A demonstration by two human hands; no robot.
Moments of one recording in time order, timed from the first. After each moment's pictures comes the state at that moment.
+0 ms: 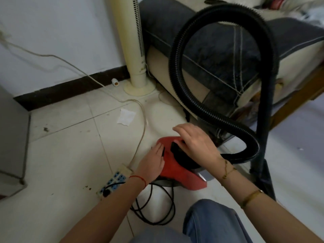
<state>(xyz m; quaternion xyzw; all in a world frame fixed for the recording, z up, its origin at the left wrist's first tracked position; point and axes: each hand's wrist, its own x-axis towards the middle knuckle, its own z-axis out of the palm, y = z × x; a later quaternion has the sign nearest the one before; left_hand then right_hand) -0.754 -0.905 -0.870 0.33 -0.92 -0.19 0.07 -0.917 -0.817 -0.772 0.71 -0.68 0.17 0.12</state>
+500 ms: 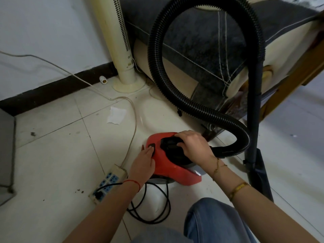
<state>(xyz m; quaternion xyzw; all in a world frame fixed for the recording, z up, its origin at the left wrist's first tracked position) -0.762 -0.895 -0.886 0.42 -0.88 -0.23 0.08 -0.947 -0.807 -0.821 0.61 -0.78 0.13 -0.07</state>
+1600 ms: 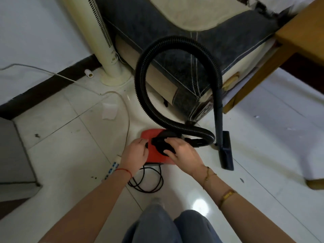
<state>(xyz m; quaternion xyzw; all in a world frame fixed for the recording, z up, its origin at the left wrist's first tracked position) -0.766 -0.895 -0.699 0.34 -0.91 -0.22 -0.02 -0.914 -0.755 -0.670 0.54 -0.79 0.19 -0.23</state>
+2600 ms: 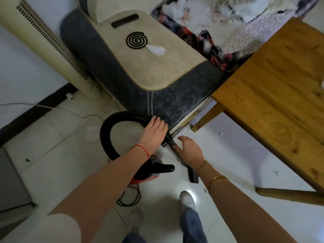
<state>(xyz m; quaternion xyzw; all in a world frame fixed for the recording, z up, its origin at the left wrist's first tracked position) -1.066 -0.896 -0.467 0.10 -0.97 0.10 -0.18 -1.148 -0.754 -0.509 0.34 -0.88 0.11 -0.32</state>
